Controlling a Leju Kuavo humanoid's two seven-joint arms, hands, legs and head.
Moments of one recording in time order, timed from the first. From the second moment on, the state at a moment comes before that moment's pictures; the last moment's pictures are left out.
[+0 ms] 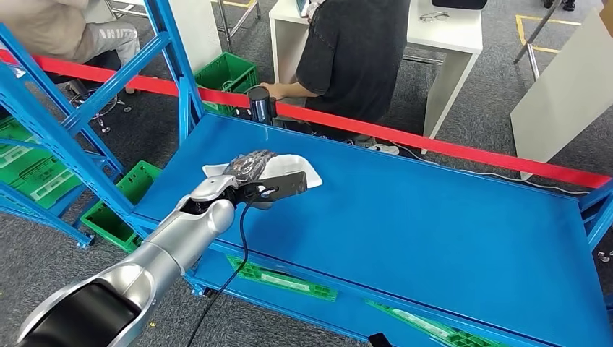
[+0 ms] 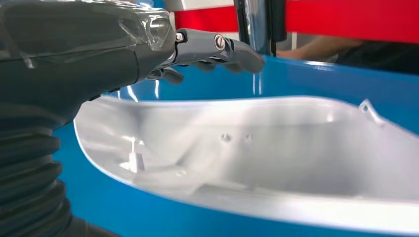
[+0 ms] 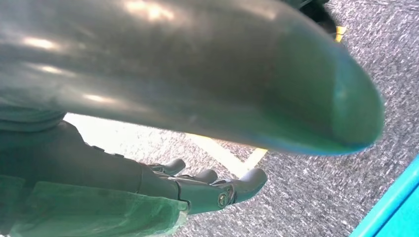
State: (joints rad) left arm -0.80 -0.14 -0.78 -0.65 -0.83 0.02 0.14; right arm -0.10 -0.07 1.15 -0.24 -0.86 0.01 0.06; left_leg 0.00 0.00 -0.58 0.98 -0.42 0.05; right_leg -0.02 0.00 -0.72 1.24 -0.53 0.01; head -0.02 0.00
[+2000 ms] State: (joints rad) left arm -0.85 -0.13 -0.77 -0.60 -0.79 0.01 0.13; right arm -0.12 -0.08 1.12 -0.24 -0.82 0.02 0.07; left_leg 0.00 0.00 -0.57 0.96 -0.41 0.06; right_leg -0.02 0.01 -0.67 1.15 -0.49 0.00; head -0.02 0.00
